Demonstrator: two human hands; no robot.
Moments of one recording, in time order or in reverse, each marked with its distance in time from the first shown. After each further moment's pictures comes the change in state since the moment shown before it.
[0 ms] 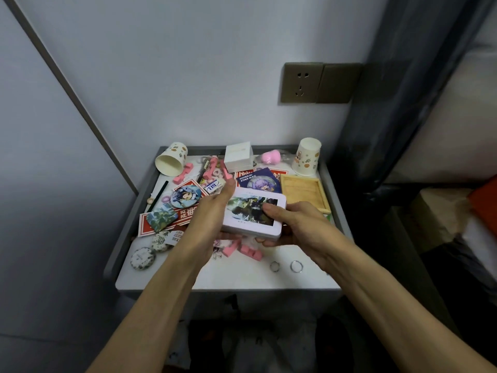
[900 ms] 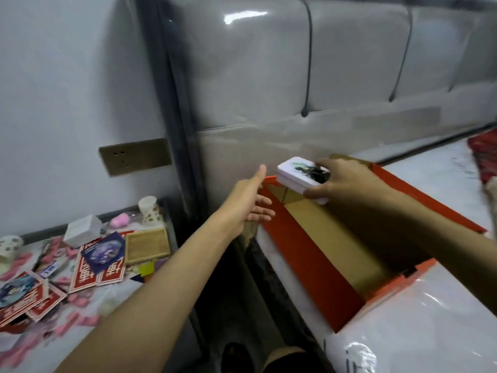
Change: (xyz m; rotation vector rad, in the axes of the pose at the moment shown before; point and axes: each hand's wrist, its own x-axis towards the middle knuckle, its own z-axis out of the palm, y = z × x) left_hand -0.109 0.087 0.379 0.167 -0.554 0.097; right_hand -0.268 -0.131 -0.321 -1.326 0.822 -0.180
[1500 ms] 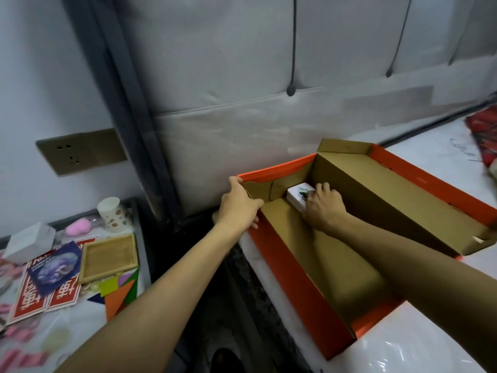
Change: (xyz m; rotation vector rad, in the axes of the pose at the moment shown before) left_hand 0.078 -0.053 0.030 0.525 0.215 0.162; right_hand 0.080 0.114 0.176 -0.569 -0.145 0.171
